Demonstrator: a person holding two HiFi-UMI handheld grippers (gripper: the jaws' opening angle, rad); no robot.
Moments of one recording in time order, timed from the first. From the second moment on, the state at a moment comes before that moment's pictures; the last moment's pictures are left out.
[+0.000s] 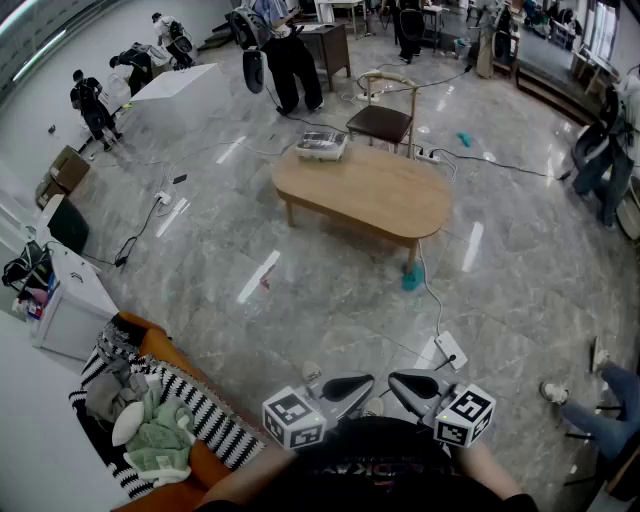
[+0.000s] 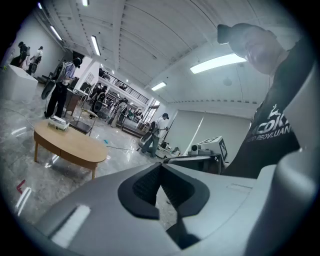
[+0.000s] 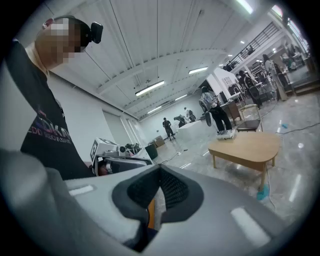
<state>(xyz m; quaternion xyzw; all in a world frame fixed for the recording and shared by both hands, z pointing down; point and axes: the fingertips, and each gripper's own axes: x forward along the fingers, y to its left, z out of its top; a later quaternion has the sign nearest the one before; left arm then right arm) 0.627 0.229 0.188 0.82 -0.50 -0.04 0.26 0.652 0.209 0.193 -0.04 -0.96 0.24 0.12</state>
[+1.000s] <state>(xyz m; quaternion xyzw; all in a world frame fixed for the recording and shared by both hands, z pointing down) 0.636 0.208 0.180 0.85 -0.46 -0.01 0.25 0.648 0.196 0.186 -0.05 -0.96 0.25 0.10</state>
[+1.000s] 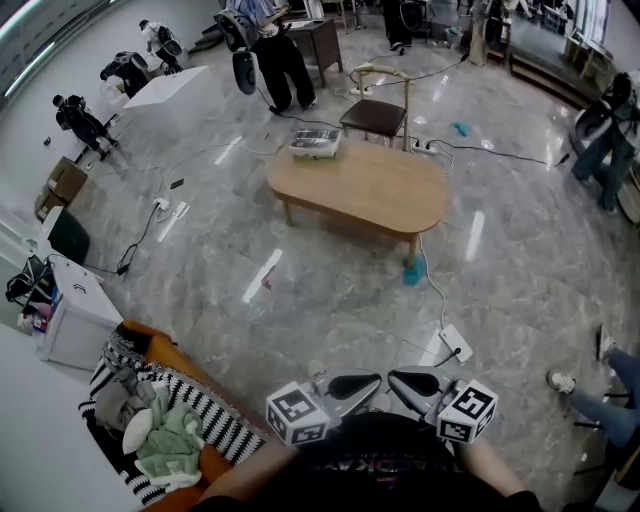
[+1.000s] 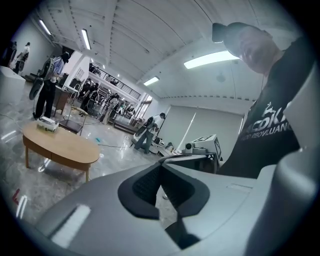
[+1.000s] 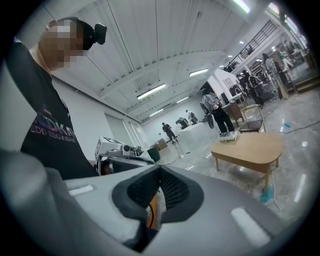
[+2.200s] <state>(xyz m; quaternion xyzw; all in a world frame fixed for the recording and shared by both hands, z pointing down) 0.513 0.227 0.168 0.84 -0.49 -0.06 0.21 0.513 0.221 0.179 -0.15 -0.96 0.22 0.10</state>
